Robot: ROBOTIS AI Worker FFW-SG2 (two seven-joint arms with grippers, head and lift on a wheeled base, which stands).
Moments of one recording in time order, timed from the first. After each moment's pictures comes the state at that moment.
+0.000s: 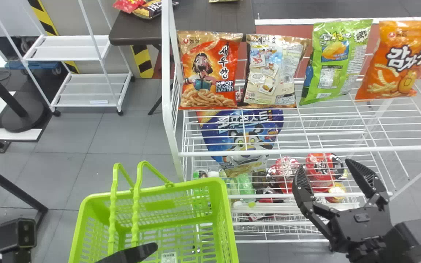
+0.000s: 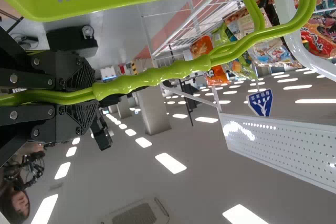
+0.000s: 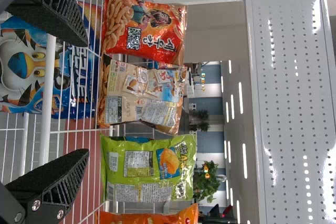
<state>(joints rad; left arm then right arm) 0.53 0.04 0.53 -2.08 0.36 1.36 -1.57 0.67 0.00 0.07 -1.97 0.01 -0.24 0.14</state>
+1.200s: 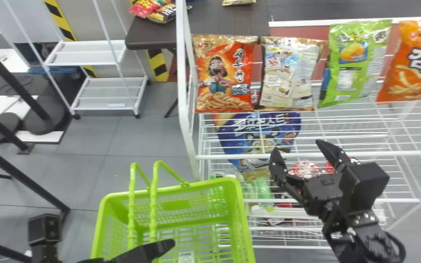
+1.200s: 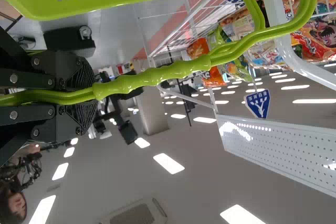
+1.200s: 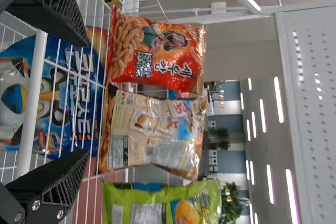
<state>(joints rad) 0.50 0.05 0.54 -2.05 0.36 1.36 -1.57 0.38 0.00 0.22 -1.85 0.03 0.03 0.08</state>
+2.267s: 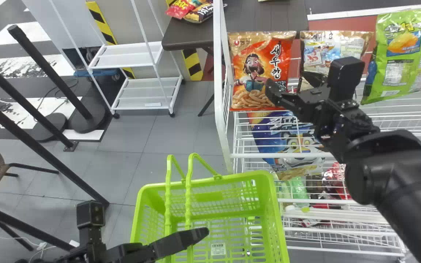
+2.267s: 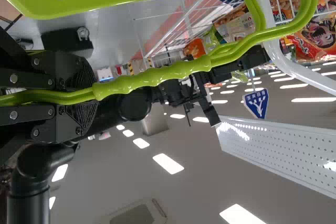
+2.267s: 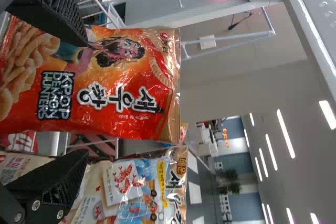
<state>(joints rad) 0.46 0.06 0.53 -2.02 0.35 1.36 -1.57 -0.36 0.00 0.38 -1.08 -0.33 -0.02 0.17</state>
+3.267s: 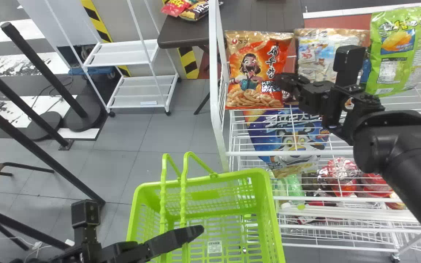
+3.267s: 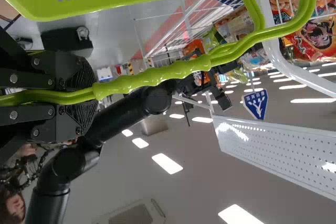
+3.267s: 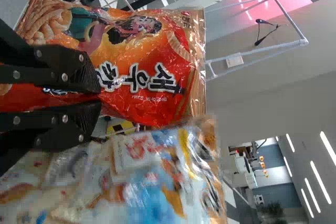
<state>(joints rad) 0.46 0.06 0.54 -2.01 0.36 1.36 -1.57 -0.49 0.00 0.32 -0.87 -0.36 0.07 0.39</state>
